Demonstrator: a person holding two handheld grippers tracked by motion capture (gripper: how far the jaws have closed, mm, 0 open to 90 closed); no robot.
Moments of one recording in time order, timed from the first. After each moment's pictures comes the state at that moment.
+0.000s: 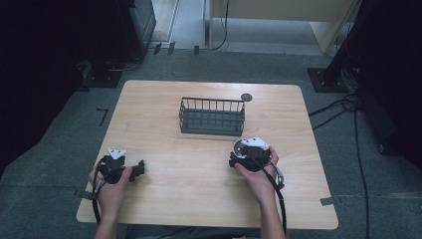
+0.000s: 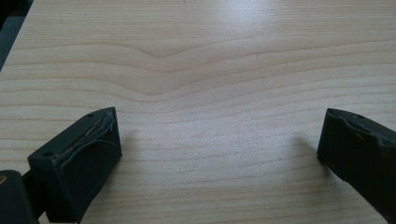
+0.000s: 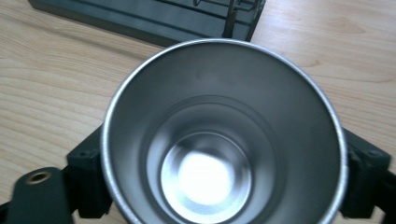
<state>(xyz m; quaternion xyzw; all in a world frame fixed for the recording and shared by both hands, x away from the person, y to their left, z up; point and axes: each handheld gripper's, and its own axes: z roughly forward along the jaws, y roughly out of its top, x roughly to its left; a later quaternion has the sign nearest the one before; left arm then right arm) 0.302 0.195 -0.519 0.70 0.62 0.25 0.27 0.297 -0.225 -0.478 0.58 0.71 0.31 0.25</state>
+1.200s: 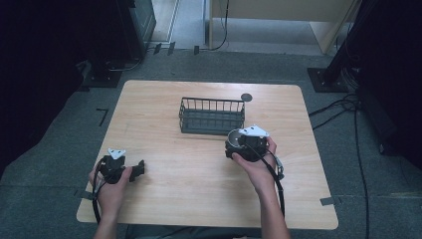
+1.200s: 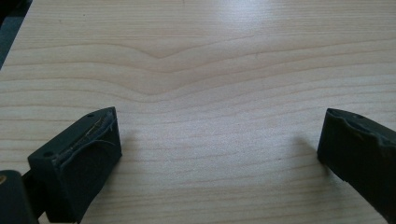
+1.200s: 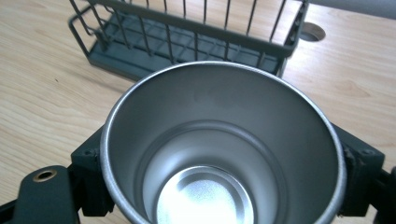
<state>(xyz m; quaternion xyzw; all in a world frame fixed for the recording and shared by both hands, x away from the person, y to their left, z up) 0.302 0.195 -0.519 0.70 0.62 0.25 0.27 0.307 -0.216 -0.434 0.54 0.72 0.36 0.25</state>
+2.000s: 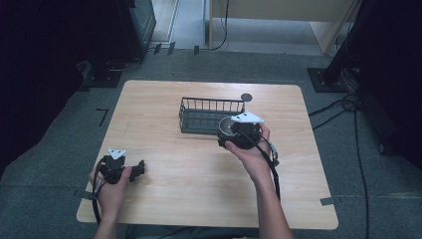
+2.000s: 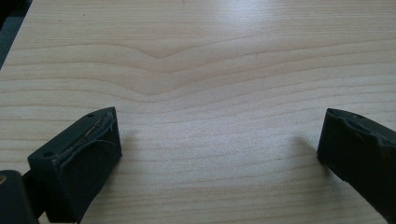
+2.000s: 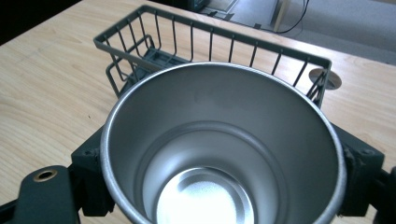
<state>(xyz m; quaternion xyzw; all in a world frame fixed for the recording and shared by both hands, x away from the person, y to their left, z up) 0.302 0.194 -0.519 0.69 0.62 0.25 0.27 0.327 -0.198 -0.398 0.51 0.73 0.39 0.25</state>
